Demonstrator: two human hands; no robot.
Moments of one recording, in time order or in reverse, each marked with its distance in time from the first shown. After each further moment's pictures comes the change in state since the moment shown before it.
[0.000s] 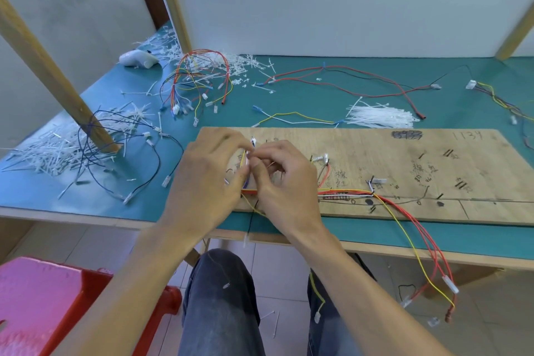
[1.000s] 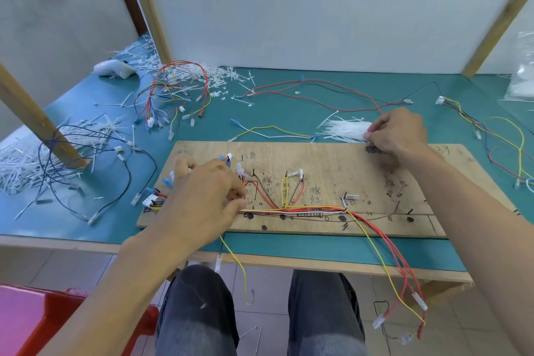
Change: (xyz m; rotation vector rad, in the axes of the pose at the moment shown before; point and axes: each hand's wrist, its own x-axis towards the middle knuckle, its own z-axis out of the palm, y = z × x) left_hand 0.018 0.013 0.023 0.249 -0.351 -0.138; right_hand 0.164 0.105 -0.200 -0.832 0.018 0.505
